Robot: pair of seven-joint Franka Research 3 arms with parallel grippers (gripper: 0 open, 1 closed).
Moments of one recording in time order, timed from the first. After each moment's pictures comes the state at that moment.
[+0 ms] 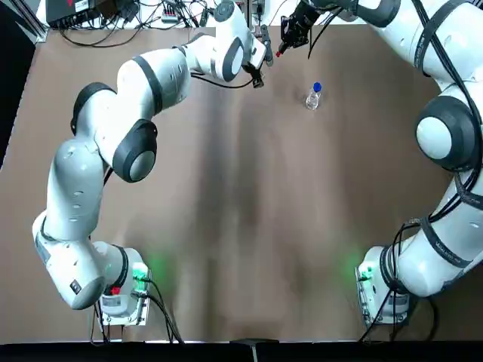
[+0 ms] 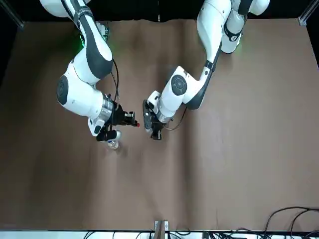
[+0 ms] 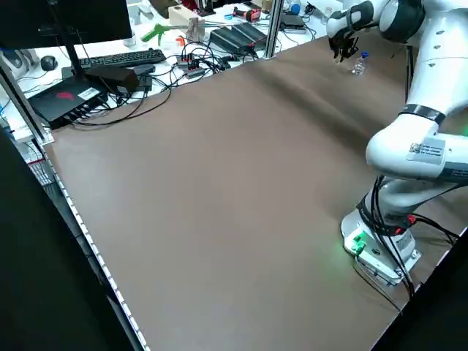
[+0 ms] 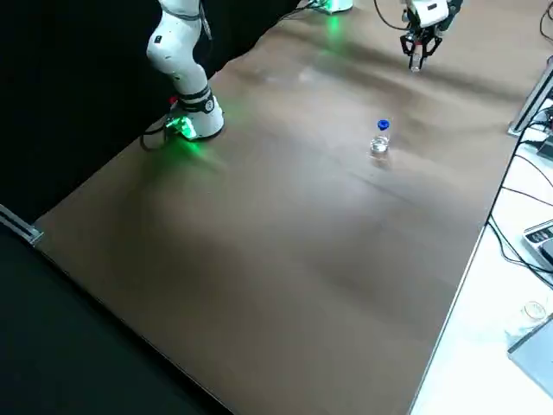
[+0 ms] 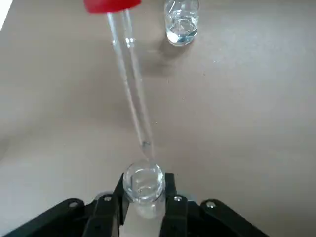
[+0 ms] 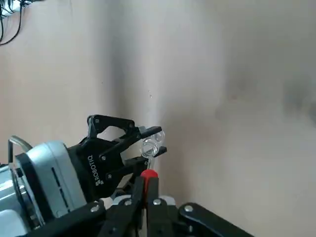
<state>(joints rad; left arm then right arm) -0.80 0.74 0.06 -1.39 -0.35 2.49 0.92 0.43 0.38 0.01 -1.58 0.59 2.10 0.21</state>
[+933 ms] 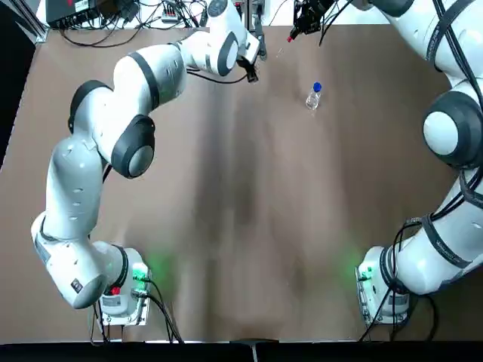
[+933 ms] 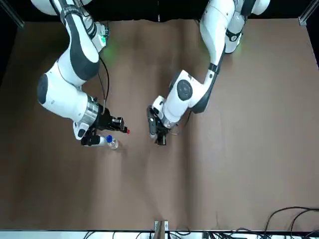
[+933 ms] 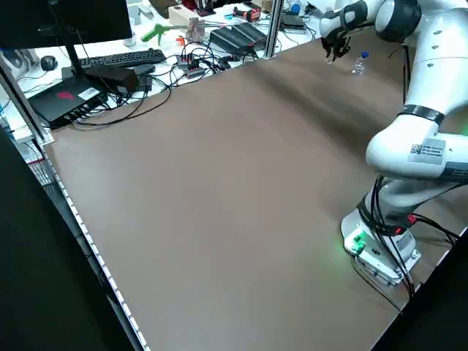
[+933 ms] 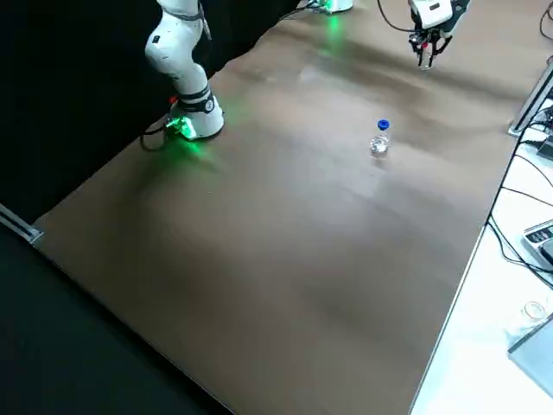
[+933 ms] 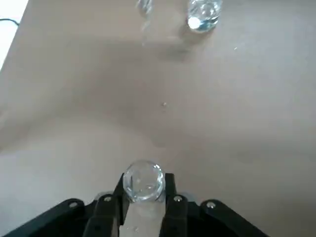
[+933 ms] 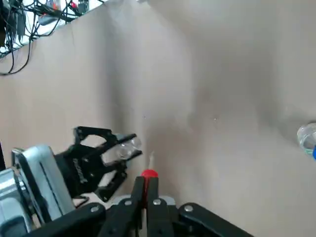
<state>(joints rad) -0.75 0.74 0.07 -1.39 -0.35 2.49 0.95 0.36 0.36 0.00 -1.57 0.59 2.09 0.21</state>
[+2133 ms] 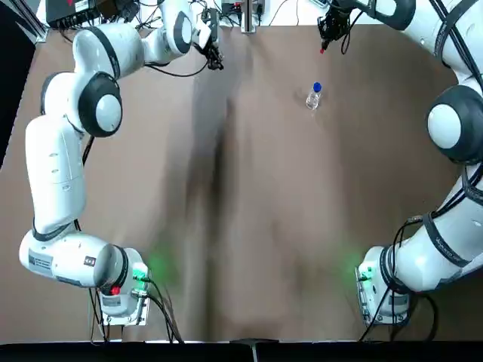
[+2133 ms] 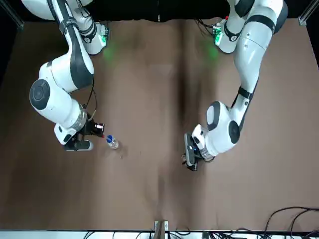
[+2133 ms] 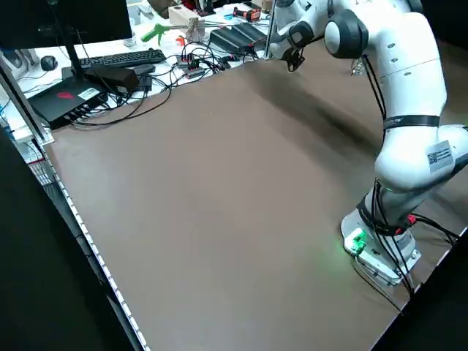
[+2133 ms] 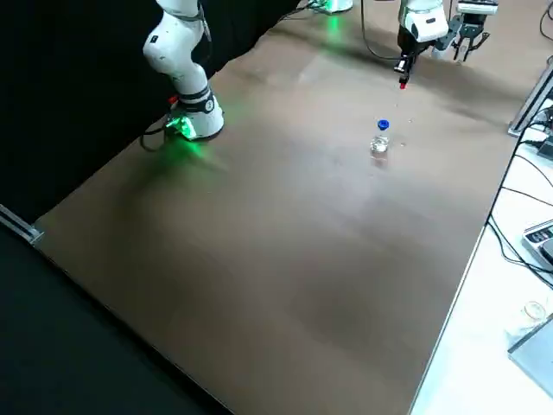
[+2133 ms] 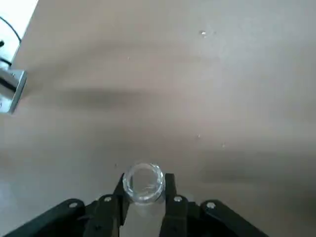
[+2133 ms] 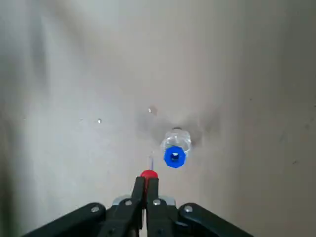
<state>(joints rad) -0.19 0.80 -0.30 -1.42 -0.36 2.46 1.41 0.30 0.36 -0.02 -1.58 0.15 1.97 0.24</state>
